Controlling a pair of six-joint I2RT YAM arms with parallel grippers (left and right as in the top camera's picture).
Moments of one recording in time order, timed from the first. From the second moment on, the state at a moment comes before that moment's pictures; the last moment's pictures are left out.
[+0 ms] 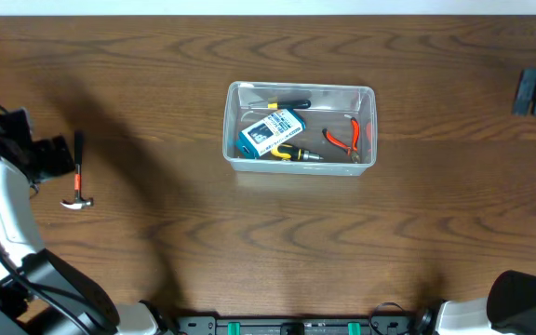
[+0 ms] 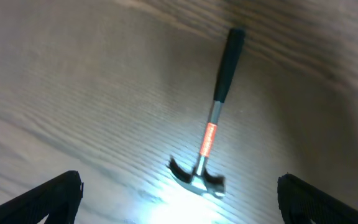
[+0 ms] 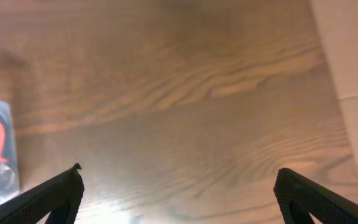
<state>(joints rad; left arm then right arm) 0.62 1.58 1.22 -0.74 0.02 0.29 -0.39 1.63 1.82 -1.22 0.03 -0.17</state>
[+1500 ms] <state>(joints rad) 0.56 1.96 1.24 -0.71 0.02 0.53 -0.37 1.63 1.63 -1.20 0.02 -0.17</state>
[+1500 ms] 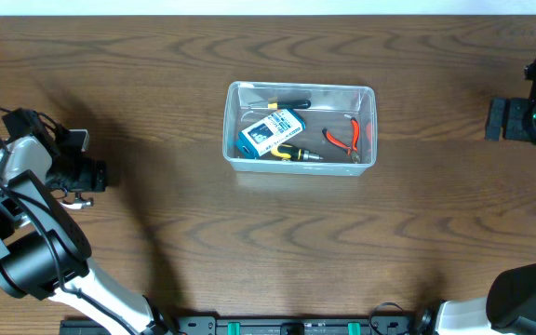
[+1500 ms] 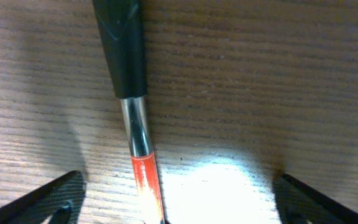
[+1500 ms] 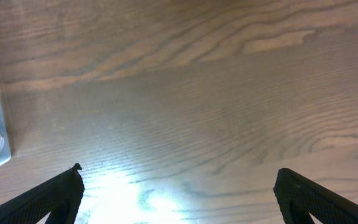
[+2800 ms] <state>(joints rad) 0.57 1.97 1.24 -0.71 0.03 0.51 -0.37 1.63 1.63 -1.22 0.02 -0.17</state>
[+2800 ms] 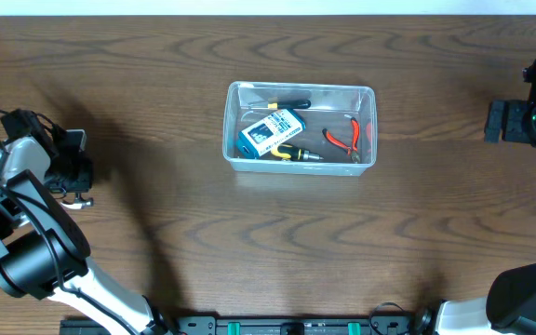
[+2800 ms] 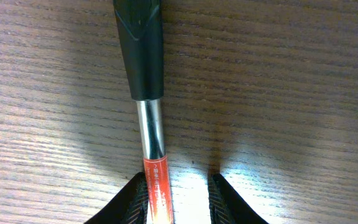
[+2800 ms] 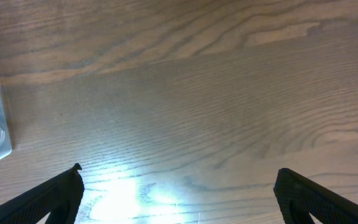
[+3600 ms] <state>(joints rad) 0.58 1.97 1.24 -0.71 0.06 0.51 -0.37 1.63 1.63 -1.22 0.02 -0.17</state>
